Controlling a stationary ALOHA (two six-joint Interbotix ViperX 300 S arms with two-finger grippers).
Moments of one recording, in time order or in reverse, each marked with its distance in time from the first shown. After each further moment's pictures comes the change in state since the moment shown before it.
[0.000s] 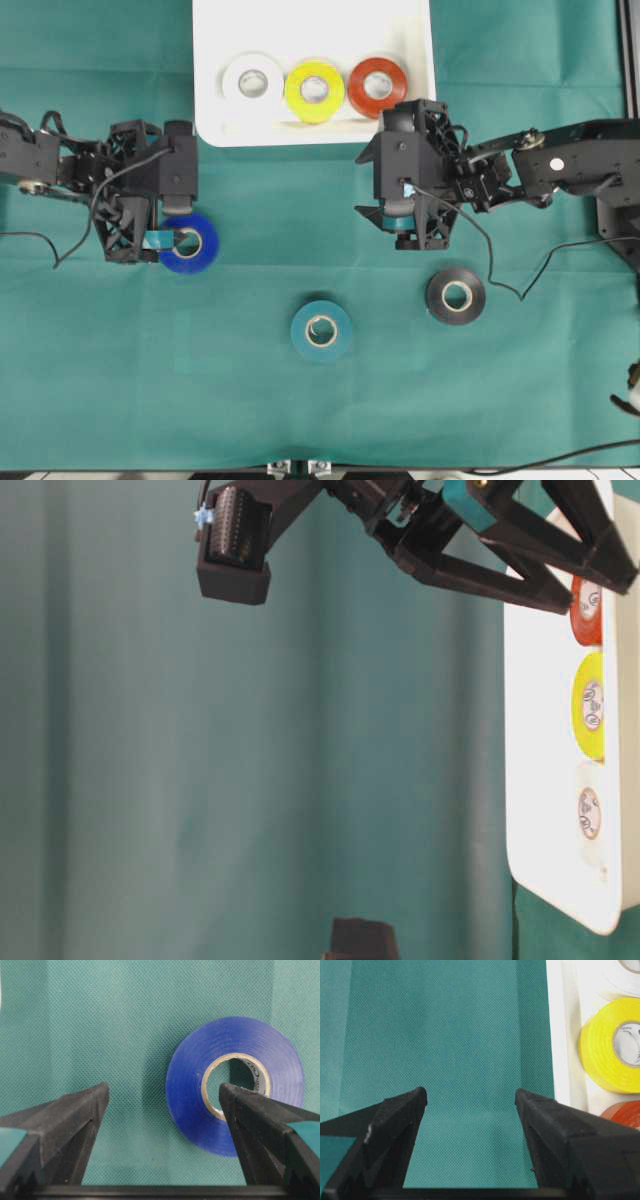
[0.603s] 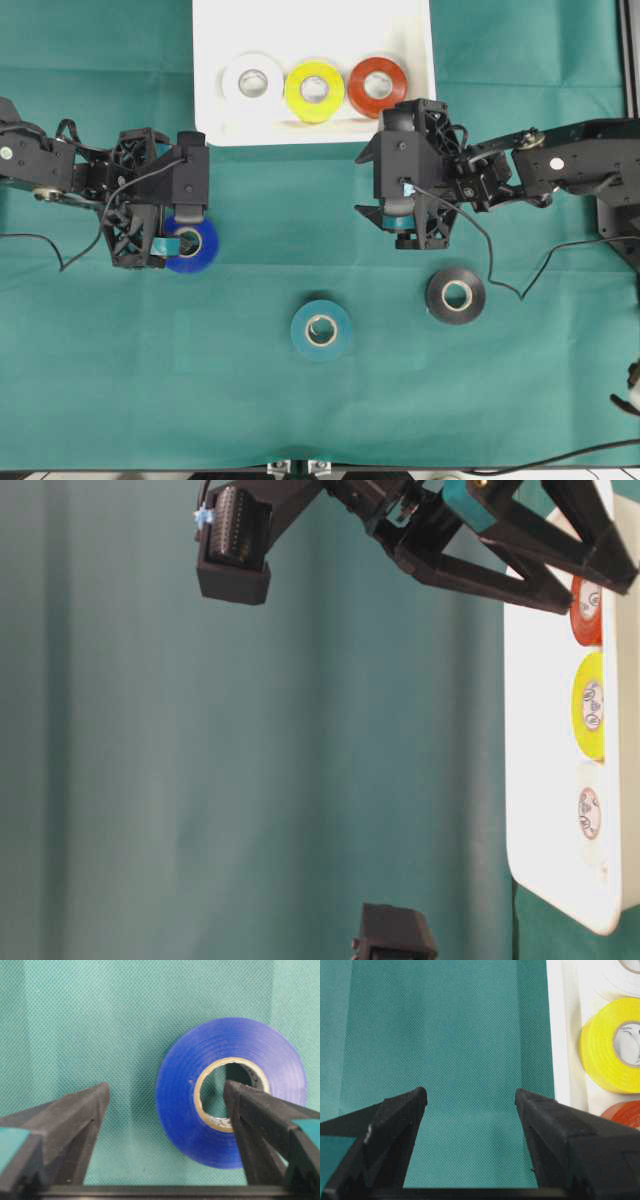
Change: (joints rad) left arm -0.023 0.052 -0.023 -0.002 0.002 0.000; right arm 0.000 0.000 0.002 -0.002 -0.002 0.002
